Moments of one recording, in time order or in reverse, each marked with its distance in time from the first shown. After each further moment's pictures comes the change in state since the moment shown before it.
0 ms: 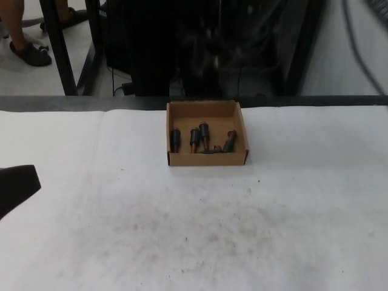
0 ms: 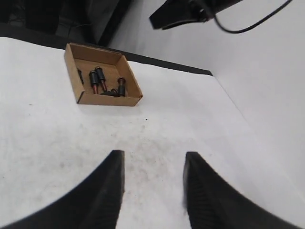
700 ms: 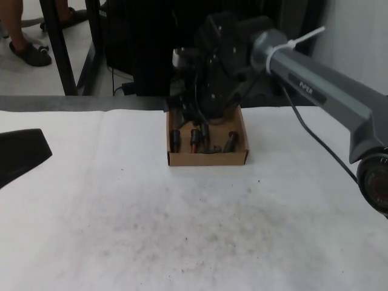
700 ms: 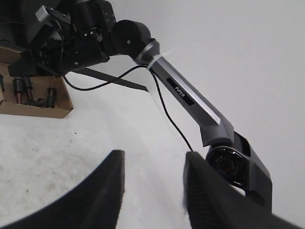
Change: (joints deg) left arm 0.0 0.0 0.0 -10.3 10.3 -14.1; right arm -3.0 17.3 10.3 -26.4 -2.4 4.6
